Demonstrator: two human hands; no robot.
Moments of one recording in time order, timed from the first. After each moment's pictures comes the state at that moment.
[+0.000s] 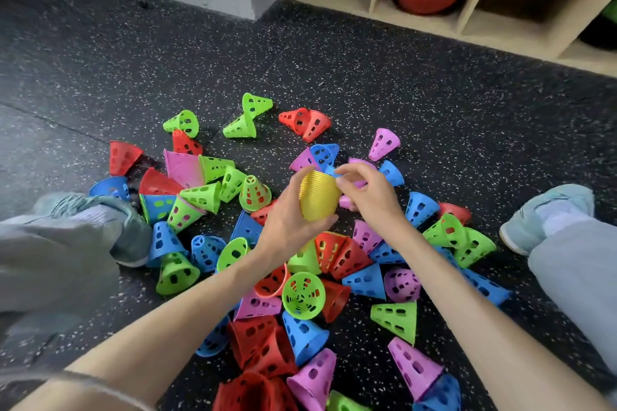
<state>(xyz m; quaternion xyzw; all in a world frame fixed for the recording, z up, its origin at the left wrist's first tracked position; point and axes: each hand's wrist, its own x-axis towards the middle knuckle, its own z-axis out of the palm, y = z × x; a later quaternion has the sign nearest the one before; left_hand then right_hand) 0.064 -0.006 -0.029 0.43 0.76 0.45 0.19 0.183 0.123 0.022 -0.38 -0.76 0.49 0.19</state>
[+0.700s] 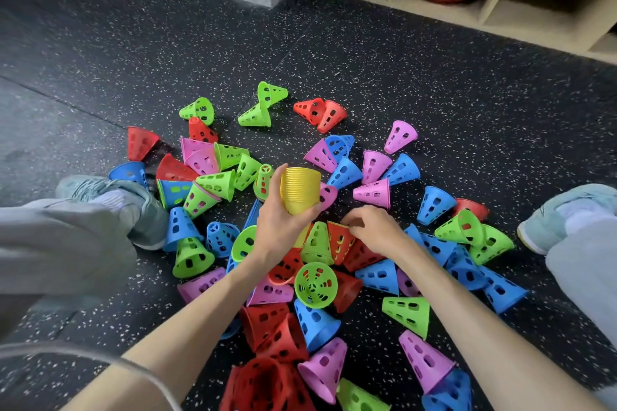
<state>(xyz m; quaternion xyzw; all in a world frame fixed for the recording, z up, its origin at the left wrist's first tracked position) 0.053 -0.041 -0.043 0.29 0.78 0.51 0.22 0.196 0.106 -0.028 -0.37 -0.87 0.32 -0.11</state>
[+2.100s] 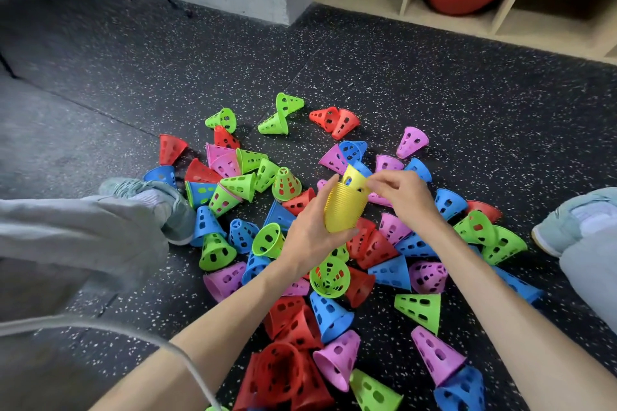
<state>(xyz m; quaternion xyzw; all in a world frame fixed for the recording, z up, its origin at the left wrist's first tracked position) 0.090 -0.054 -0.015 0.42 0.78 0.41 0.23 0.202 0.119 0.026 -0.33 -0.80 0.47 0.15</state>
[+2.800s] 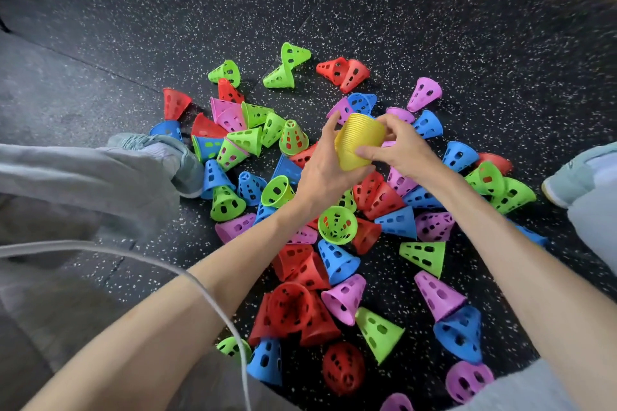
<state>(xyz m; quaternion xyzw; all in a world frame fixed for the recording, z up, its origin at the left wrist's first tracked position) 0.095 -0.042 -0.001 0.38 0.77 0.46 0.23 0.198 0.098 0.037 -0.31 -0.81 0.49 0.08</state>
